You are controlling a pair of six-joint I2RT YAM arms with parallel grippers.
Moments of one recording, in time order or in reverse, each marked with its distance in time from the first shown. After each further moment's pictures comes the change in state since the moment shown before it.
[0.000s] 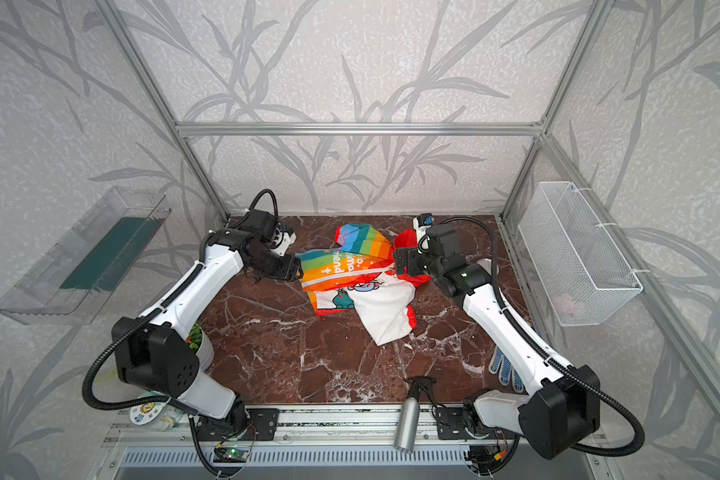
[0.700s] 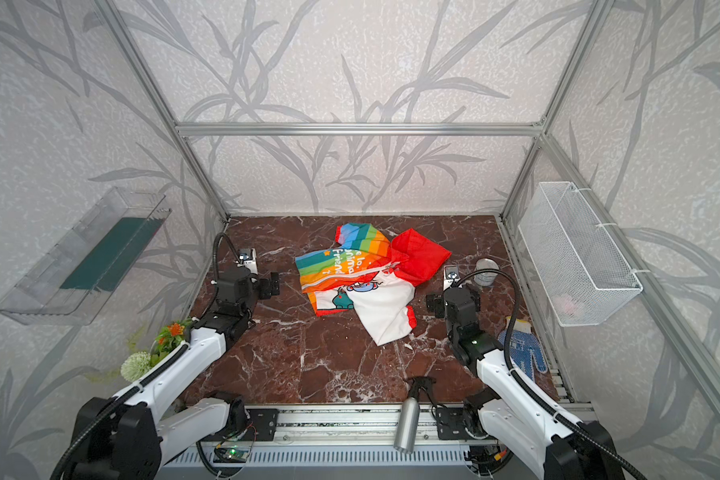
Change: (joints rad) left arm 0.058 -0.472 -0.877 1.183 -0.454 -0.001; right arm -0.054 -0.346 -0.715 0.533 0.466 -0.219
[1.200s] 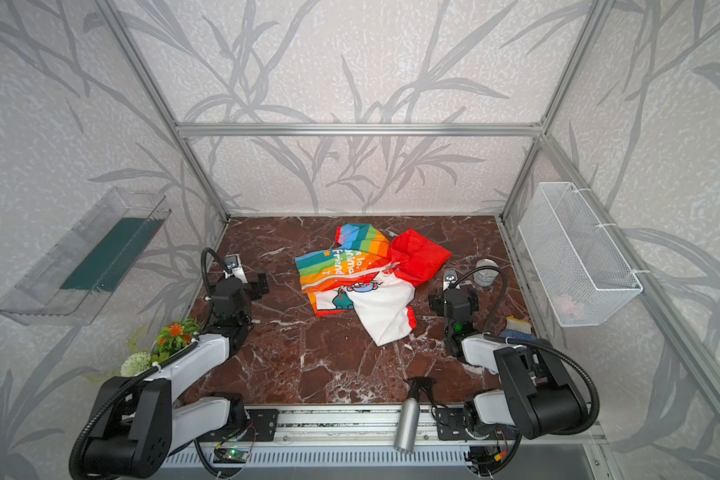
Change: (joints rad) left arm 0.092 0.106 -0.160 0.408 -0.038 0.001; right arm -0.105 0.499 -0.095 0.605 -0.055 -0.107
